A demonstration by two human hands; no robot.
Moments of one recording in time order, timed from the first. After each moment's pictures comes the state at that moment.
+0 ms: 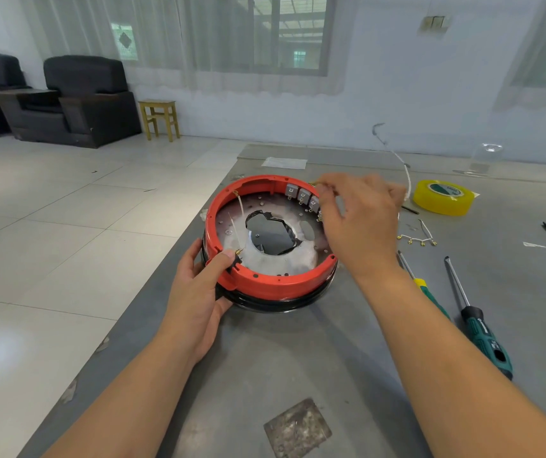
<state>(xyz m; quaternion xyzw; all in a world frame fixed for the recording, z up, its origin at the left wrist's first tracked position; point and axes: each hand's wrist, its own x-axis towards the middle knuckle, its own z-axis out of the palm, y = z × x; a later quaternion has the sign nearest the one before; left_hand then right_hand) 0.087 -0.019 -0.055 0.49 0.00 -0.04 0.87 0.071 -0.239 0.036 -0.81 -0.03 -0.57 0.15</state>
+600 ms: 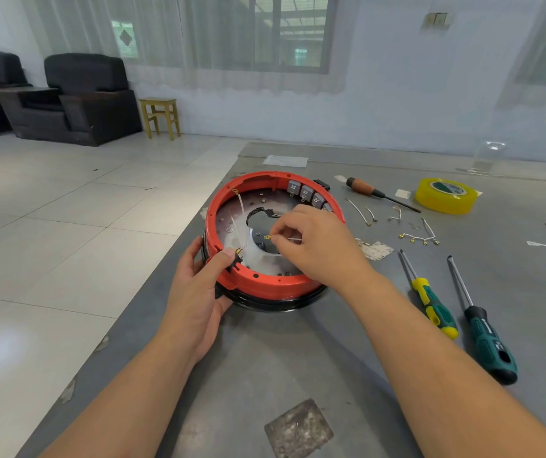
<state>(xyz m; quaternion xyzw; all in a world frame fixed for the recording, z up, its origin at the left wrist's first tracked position) 0.085 -0.020 -0.053 0.50 0.00 -0.03 0.87 0.076 -0.214 0.020 -0.93 -0.13 -0.25 0.22</state>
